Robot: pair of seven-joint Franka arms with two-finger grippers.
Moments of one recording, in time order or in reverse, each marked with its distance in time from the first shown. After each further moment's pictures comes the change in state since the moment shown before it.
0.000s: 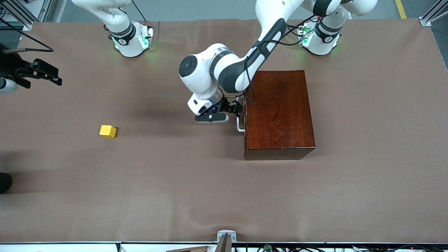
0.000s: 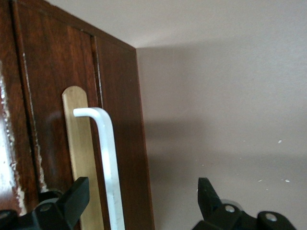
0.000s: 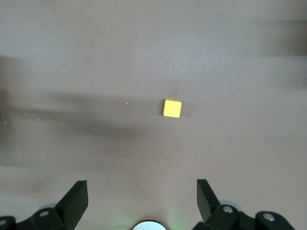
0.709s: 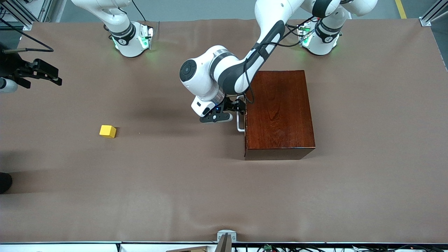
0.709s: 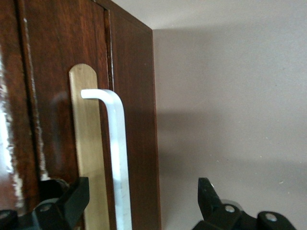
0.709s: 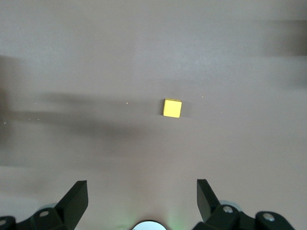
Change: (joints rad) left arm -0.001 0.024 -0.002 0.000 0.000 -0.046 -0.068; right arm 0.000 0.000 0.000 0.000 0.000 0.000 0.000
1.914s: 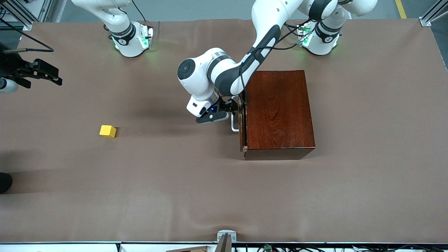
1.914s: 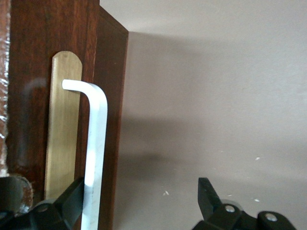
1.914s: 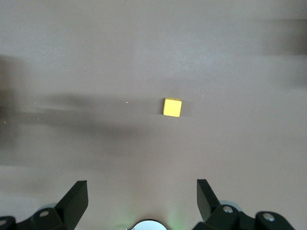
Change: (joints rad) left arm -0.003 0.020 -0.026 0.004 -0.018 0.134 -0.174; right arm 0.000 0.000 0.000 -0.002 0.000 -0.002 0.000
